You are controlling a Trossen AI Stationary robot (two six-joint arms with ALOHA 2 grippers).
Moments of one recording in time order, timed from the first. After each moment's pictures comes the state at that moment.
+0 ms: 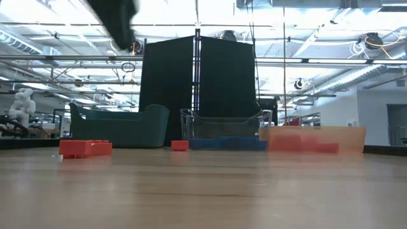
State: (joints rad) left arm -0.37 1.69 1.55 -1.34 -0.39 -0.52; right arm 1.03 1.68 2.14 -1.56 1.10 0.87
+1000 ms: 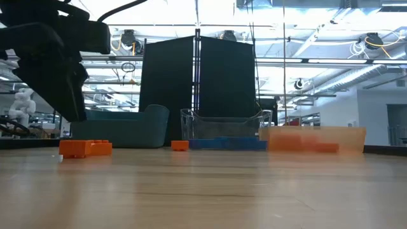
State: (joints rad) left arm -0.49 1.42 0.80 -0.66 -0.33 -0.78; right arm 1.03 1.68 2.14 -1.55 1.10 0.87
